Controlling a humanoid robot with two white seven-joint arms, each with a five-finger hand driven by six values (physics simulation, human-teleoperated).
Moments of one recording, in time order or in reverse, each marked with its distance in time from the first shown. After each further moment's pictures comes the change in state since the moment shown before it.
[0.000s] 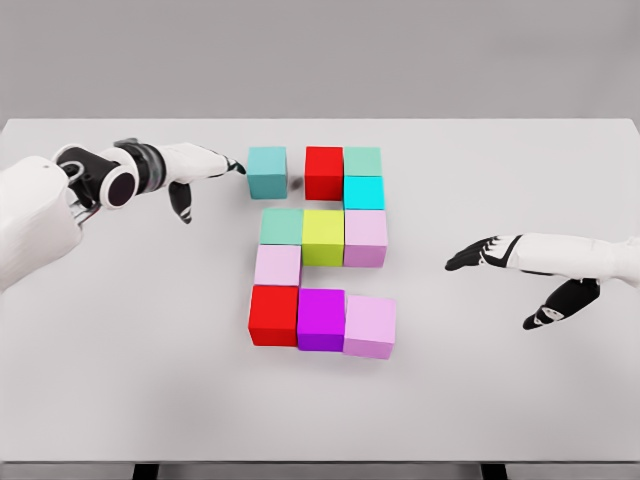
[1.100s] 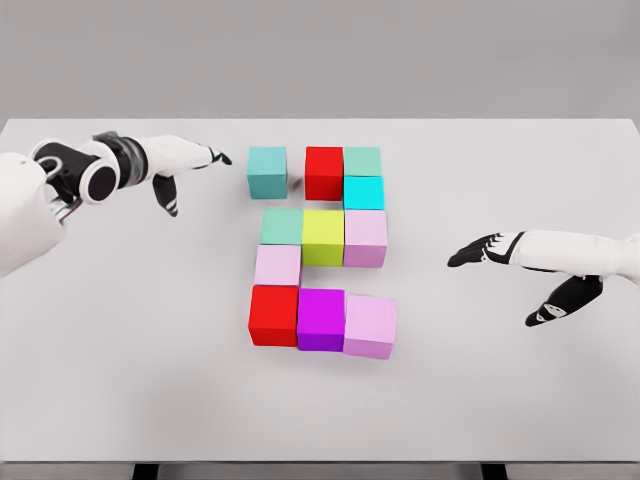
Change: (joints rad) left arm 0.008 0.041 0.033 -0.011 0.002 0.002 0.000; right arm -0.008 -0.003 0.000 0.006 0.000 0.000 0.000
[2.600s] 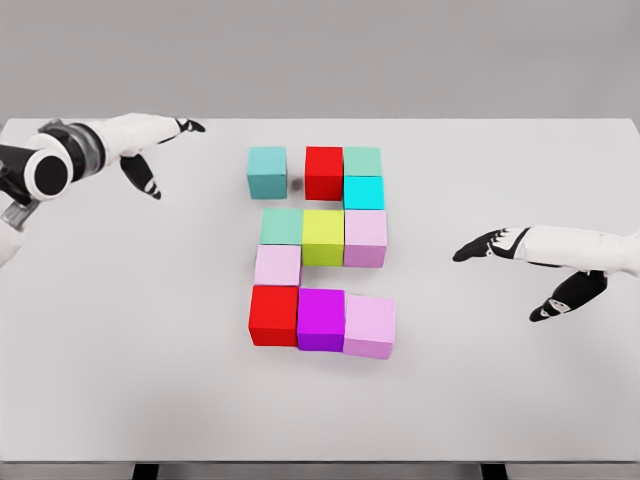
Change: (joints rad) left arm 0.146 0.067 0.278 -0.149 0.023 0.096 0.000; right arm -0.008 0.000 0.000 0.022 0.000 0.000 0.000
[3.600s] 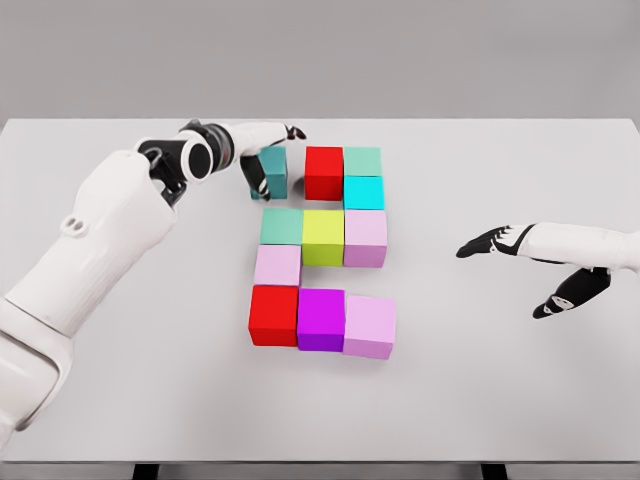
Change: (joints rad) left arm -0.072 -0.467 0.039 0.379 -0.127 -0.002 0.000; right arm -0.006 -0.001 0.000 0.015 0.000 0.000 0.000
